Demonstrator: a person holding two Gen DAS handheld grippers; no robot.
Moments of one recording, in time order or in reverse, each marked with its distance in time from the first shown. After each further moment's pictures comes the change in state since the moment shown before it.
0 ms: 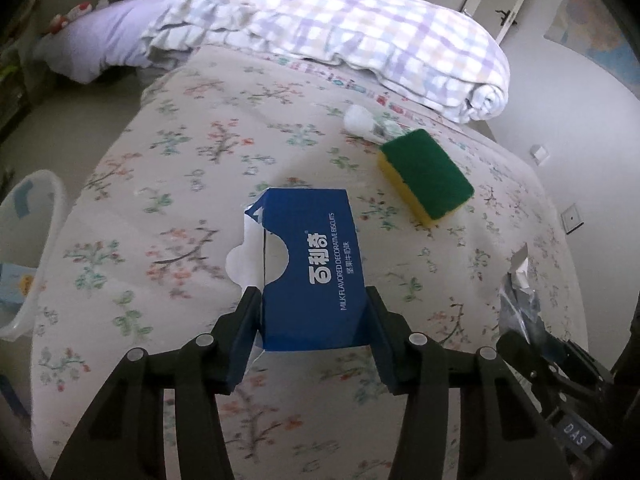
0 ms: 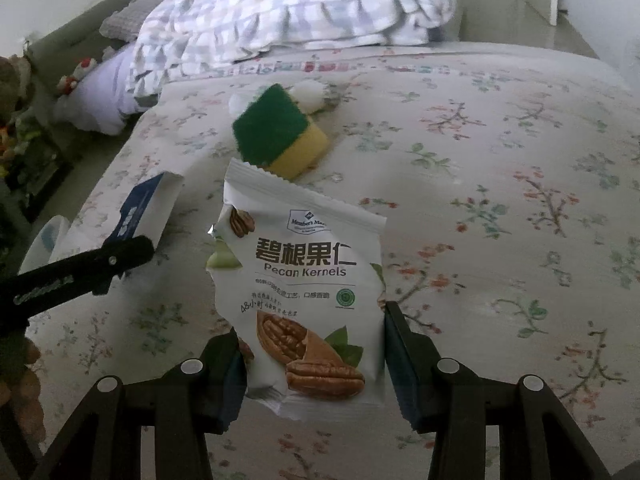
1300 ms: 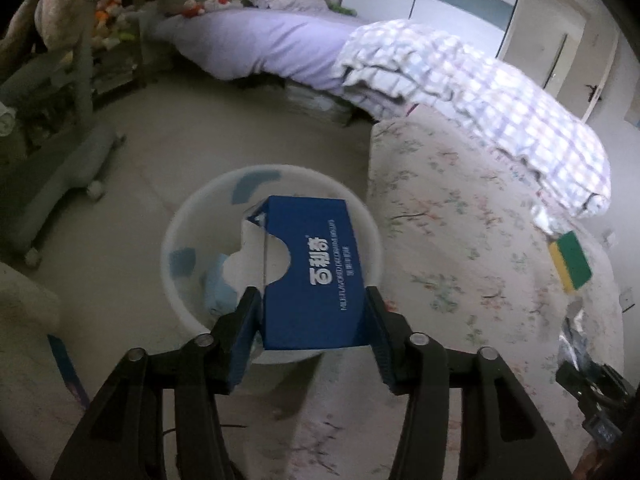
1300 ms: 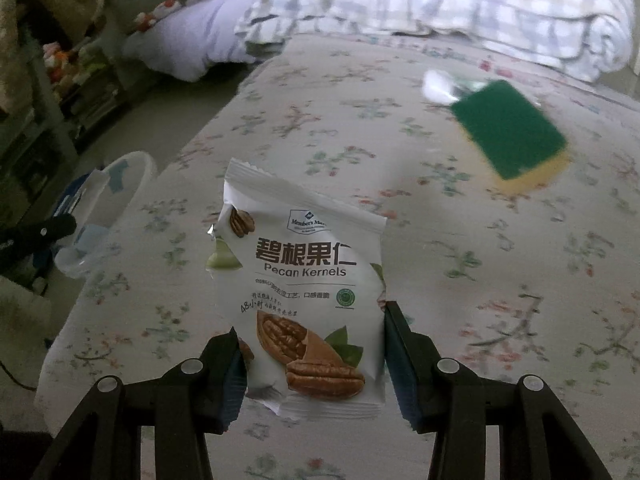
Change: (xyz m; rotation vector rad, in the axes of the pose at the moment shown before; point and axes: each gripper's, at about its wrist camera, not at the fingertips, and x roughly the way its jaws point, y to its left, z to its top) left arm -0.082 0.221 -0.015 -0.225 -0.129 0.263; right arm 0.042 0.140 -0.007 -0.220 0.045 0.110
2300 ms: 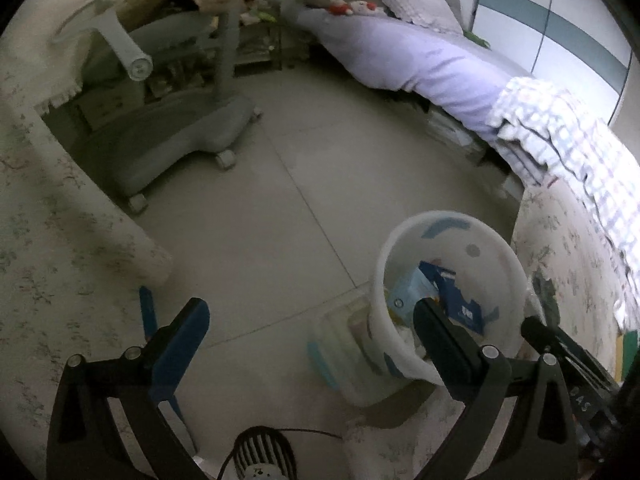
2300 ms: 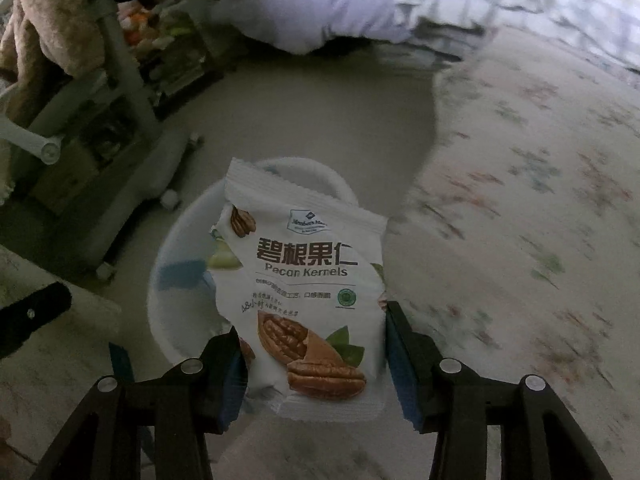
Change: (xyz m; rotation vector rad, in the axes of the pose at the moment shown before) left arm -0.040 0.116 0.005 -0.296 -0.036 0.333; right arm 0.117 0.169 0.079 -0.102 0.067 0.230
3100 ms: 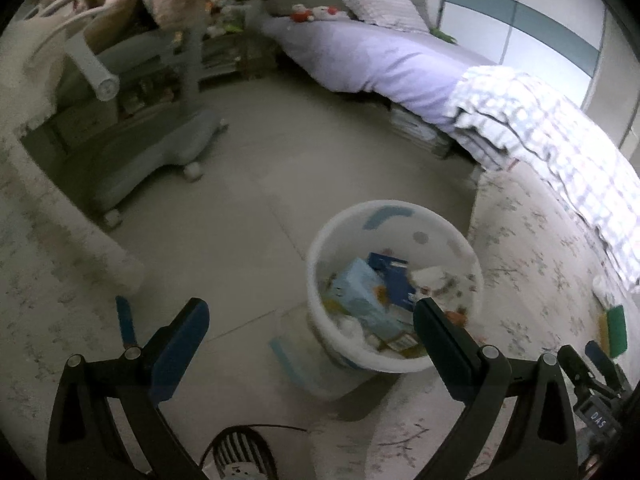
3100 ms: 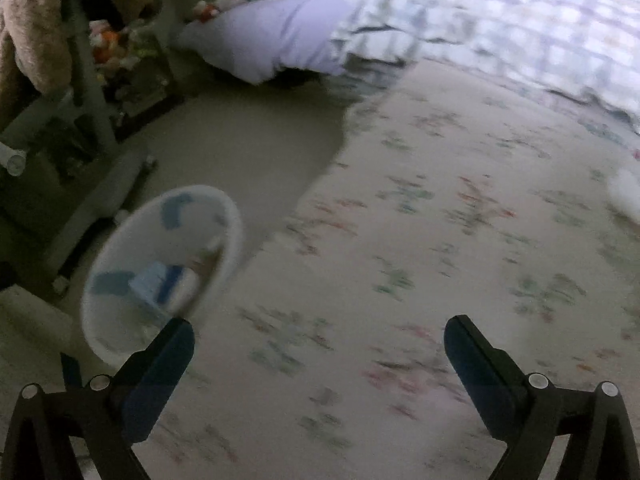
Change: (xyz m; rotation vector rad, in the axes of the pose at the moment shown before) left arm -0.017 -0.055 -0.021 0.086 -0.031 -0.085; right arm -0.058 -0.078 -0.019 -0.011 -0.091 -0.165
